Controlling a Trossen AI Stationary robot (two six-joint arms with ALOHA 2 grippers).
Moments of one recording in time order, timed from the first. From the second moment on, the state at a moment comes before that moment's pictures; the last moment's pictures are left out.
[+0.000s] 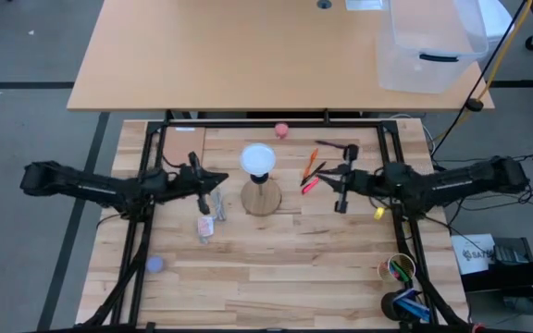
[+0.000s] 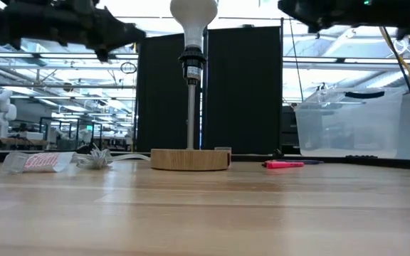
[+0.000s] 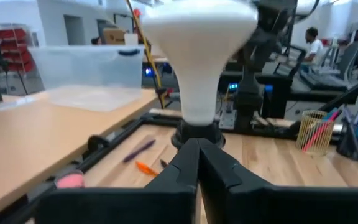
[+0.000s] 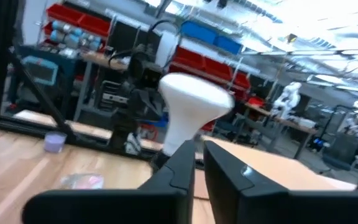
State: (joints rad) left arm 0.00 0.88 0.28 0.66 -0.25 0.02; right arm 0.02 0.92 0.41 0.70 0.16 -0.34
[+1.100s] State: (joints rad) left arm 0.07 1.33 0.44 0.93 -0.14 -0.01; right arm -0.01 1.51 0.80 0.76 0.26 -0.11
